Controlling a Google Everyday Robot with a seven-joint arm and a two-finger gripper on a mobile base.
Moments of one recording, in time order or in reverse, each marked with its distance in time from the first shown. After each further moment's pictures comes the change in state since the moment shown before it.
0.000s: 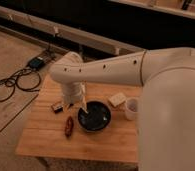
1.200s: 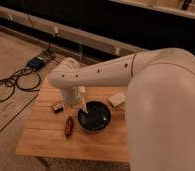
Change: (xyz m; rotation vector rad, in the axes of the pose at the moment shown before) arm -0.018 0.003 0.043 0.054 -0.036 -0.074
